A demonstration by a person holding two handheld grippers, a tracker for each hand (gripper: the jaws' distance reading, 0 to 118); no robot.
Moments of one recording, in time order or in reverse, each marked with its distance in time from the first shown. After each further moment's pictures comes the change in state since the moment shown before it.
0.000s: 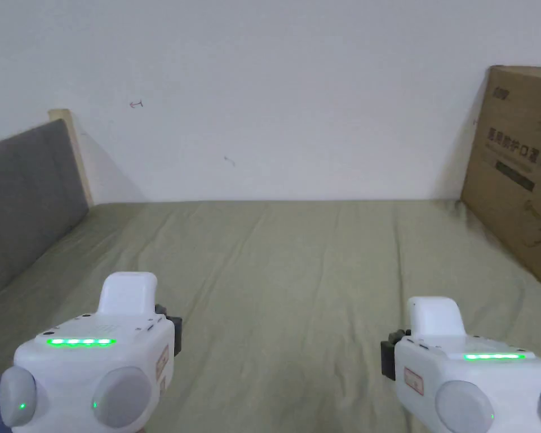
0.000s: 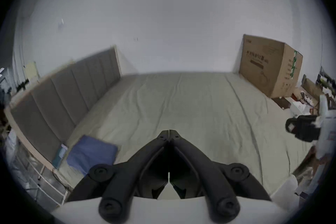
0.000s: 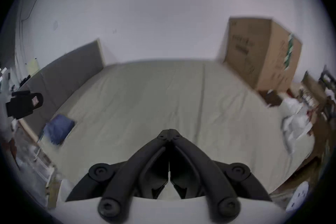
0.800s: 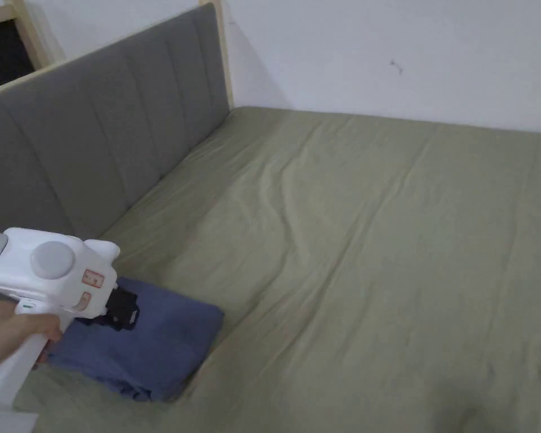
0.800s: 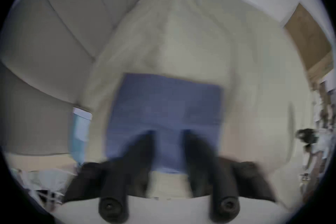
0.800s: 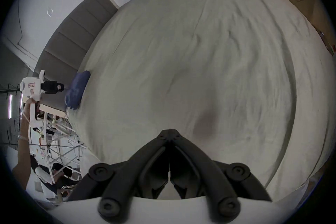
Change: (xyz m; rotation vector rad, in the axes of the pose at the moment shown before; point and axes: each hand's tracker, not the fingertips) left arm -0.331 -0.073 -0.171 -0.776 -0.077 0.195; right arm -0.064 -0.104 -0.126 -0.674 0.363 -0.148
